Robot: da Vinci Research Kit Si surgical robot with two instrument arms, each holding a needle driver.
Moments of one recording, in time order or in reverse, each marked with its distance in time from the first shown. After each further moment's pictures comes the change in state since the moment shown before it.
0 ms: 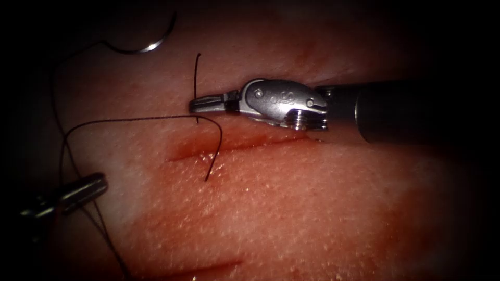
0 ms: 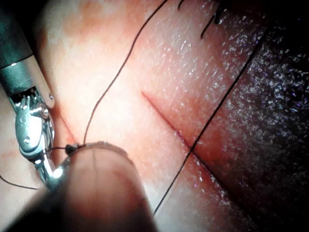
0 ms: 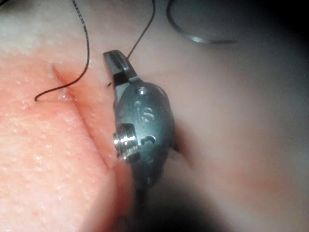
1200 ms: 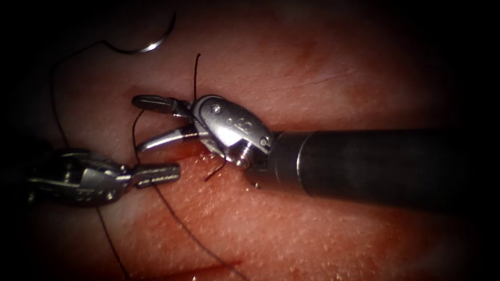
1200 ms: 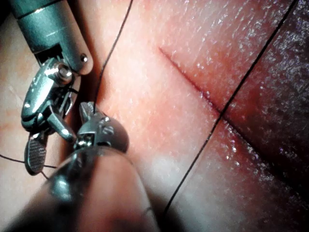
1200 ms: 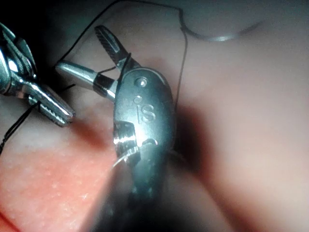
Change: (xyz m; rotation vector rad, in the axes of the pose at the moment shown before) right arm 0.005 -0.005 0.005 -0.076 0.429 0.172; left arm -0.003 0.005 0.011 -0.258 0.333 -0.125
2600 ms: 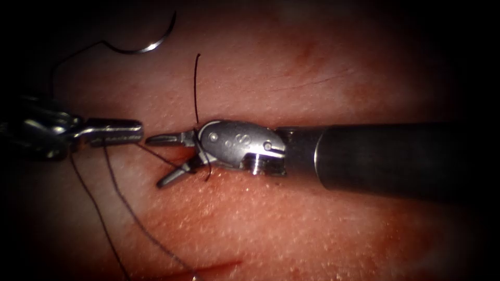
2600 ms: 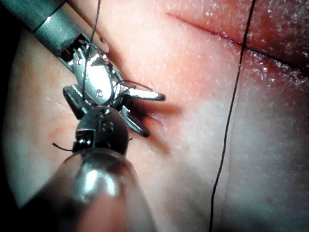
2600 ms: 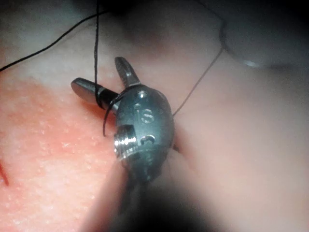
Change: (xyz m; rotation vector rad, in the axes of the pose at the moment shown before) right arm -0.003 -0.002 -0.002 0.244 -0.449 -0.054; left arm 0.000 -0.009 -0.006 0.145 0.306 0.249
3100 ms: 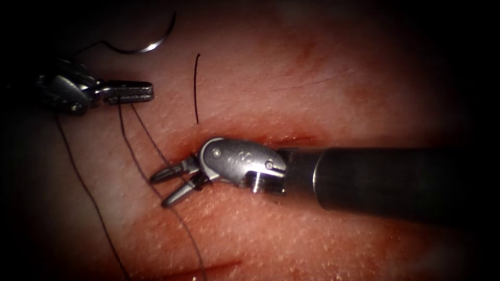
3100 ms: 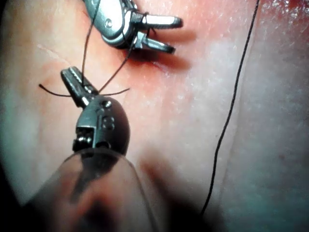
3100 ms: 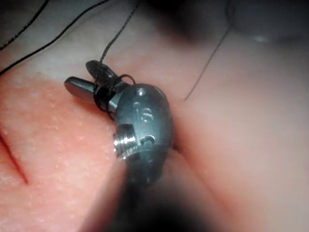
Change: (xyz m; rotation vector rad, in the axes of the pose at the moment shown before) right arm -0.002 -0.001 0.000 0.210 0.107 0.031; left arm -0.009 0.003 0.000 0.026 0.053 -0.125
